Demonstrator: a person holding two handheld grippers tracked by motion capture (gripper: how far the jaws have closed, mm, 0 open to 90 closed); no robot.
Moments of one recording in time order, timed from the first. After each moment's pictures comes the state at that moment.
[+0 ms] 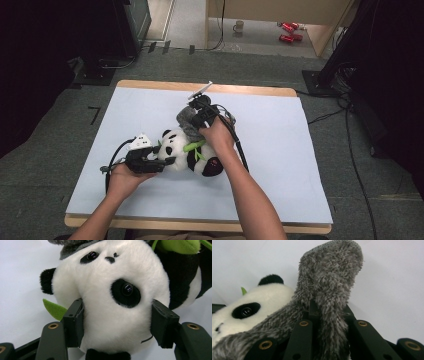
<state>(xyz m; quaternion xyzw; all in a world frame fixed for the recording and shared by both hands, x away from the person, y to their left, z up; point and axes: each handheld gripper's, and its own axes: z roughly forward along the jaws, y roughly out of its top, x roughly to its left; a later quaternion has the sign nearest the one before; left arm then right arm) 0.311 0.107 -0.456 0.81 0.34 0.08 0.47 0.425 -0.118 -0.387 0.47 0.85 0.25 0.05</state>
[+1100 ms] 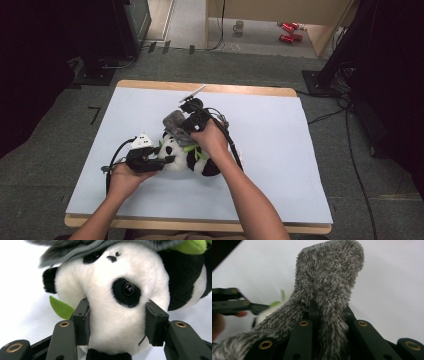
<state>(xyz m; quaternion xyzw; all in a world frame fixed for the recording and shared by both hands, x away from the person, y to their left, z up) 0.313 0.106 -0.456 0.81 0.35 0.08 0.46 0.412 -0.100 -0.384 0.44 0.85 0.28 0.00</state>
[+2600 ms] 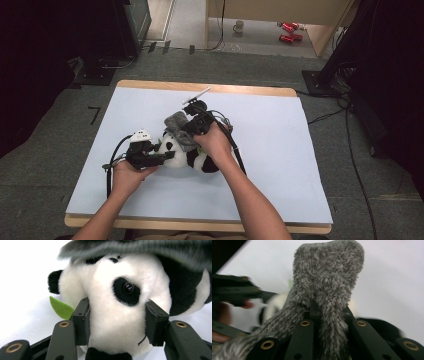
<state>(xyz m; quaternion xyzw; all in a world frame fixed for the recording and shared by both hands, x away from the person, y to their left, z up) 0.324 0.107 -0.452 0.80 0.39 0.06 0.45 0.398 -0.108 -0.379 0.44 0.85 0.30 0.00</state>
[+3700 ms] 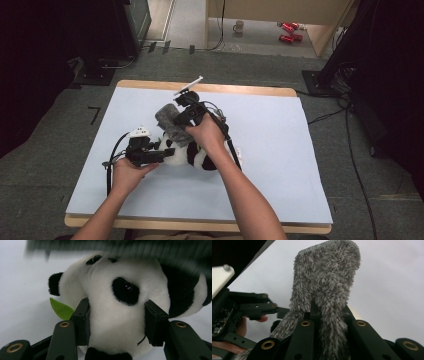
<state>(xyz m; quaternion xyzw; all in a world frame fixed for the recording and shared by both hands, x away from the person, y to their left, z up) 0.331 0.107 -0.447 0.79 0.41 0.04 0.46 0.410 -0.086 -0.356 0.43 0.85 0.31 0.00</state>
